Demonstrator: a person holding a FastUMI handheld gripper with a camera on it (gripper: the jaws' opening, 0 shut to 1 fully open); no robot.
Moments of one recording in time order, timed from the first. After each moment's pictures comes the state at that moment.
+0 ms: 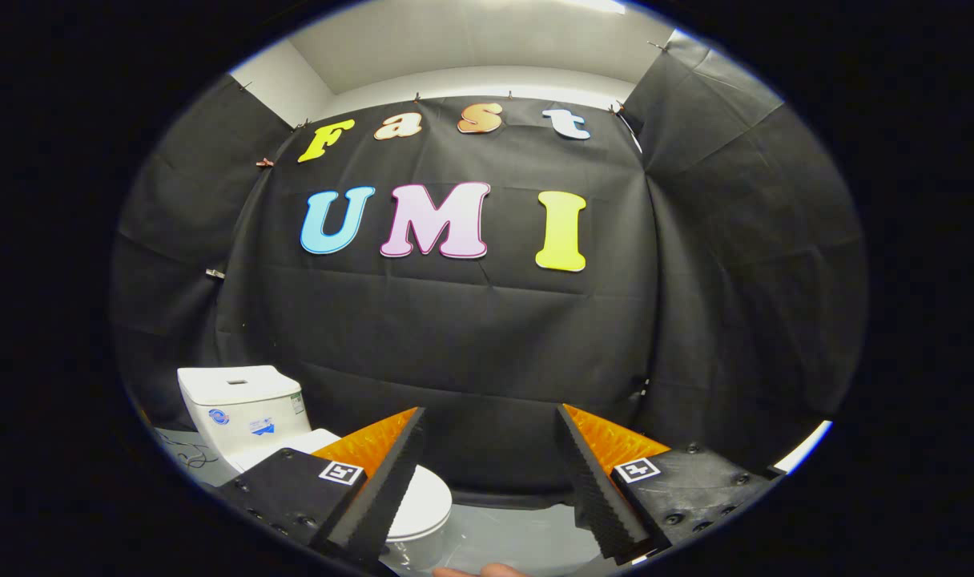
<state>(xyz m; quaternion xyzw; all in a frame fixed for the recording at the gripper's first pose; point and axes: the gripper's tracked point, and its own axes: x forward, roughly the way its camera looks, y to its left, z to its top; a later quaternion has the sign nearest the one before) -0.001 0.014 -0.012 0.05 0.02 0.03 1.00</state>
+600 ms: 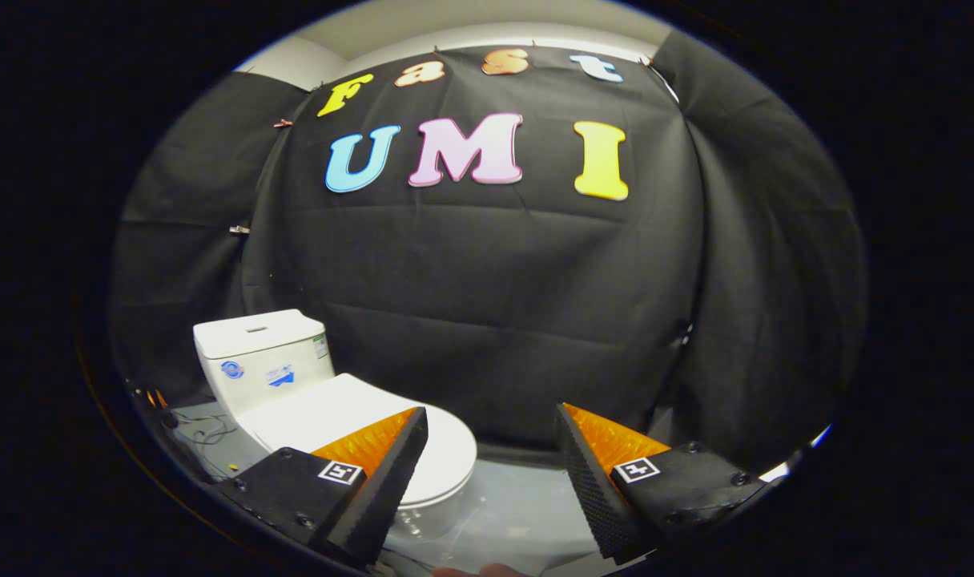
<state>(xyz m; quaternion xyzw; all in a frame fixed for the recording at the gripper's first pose) 0.012 0.051 -0.120 0.06 0.16 0.10 0.98</state>
